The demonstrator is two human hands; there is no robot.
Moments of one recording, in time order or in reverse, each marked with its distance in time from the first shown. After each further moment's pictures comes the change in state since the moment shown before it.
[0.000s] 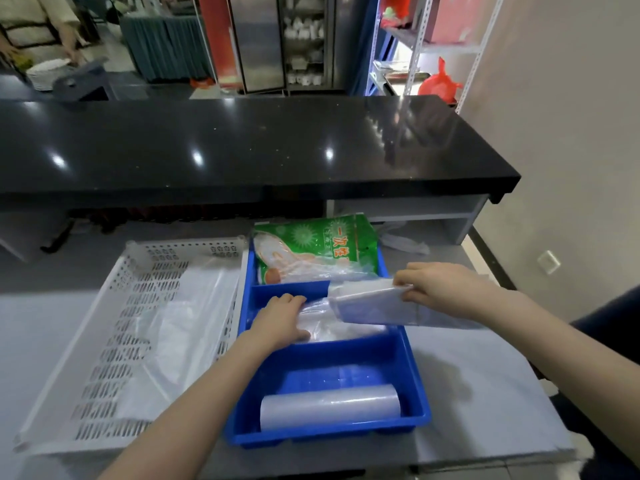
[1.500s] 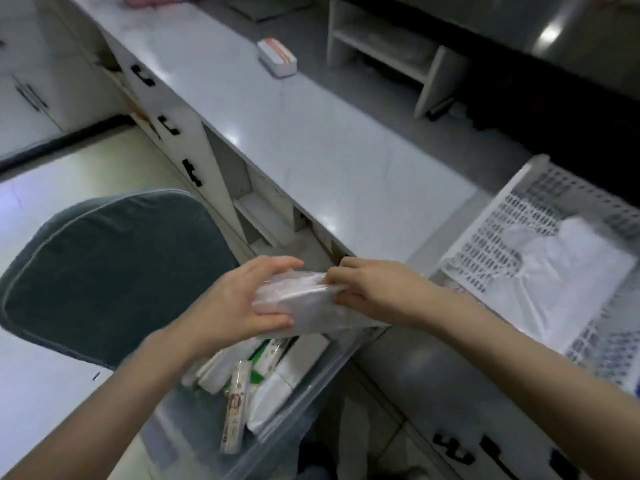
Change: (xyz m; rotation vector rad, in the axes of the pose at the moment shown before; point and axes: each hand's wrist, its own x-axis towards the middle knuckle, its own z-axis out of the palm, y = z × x) left_hand -0.509 -0.340 0.046 -0.579 0.604 -0.317; right_hand 0.061 -0.609 0.057 0.076 -0.199 -1.052
